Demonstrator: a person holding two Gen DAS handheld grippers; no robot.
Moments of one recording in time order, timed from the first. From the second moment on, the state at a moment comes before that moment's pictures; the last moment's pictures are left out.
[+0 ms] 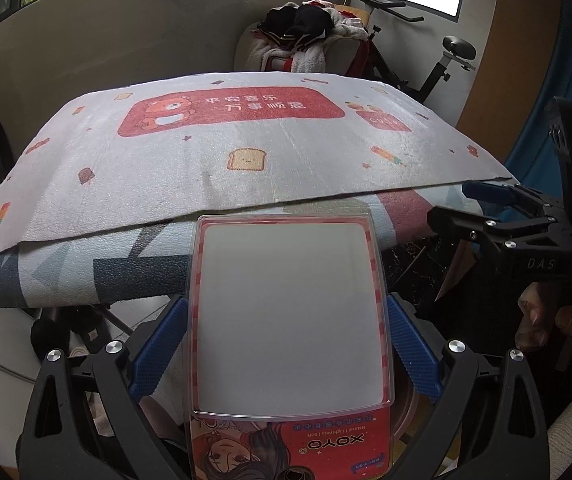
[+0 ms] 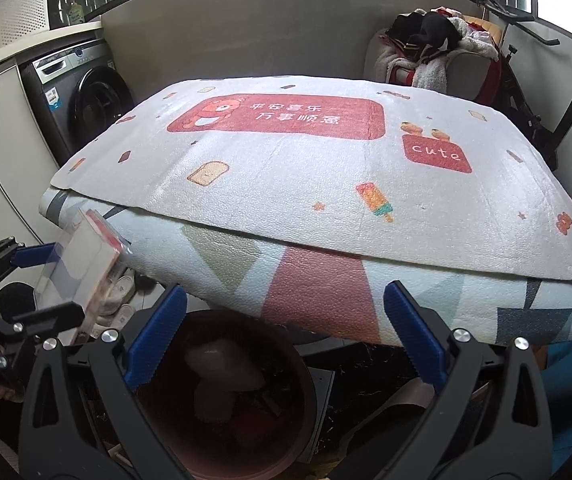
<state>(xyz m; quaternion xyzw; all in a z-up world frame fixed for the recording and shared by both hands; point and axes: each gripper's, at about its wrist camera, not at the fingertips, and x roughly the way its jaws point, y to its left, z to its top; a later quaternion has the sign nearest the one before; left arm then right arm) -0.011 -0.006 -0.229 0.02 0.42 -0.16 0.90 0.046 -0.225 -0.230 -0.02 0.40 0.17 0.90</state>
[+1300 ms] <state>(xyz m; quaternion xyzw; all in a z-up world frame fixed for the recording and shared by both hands) 0.004 0.022 -0.219 0.00 0.41 -0.07 0.91 0.050 -0.221 -0.221 -0.02 0.40 0.17 0.90</state>
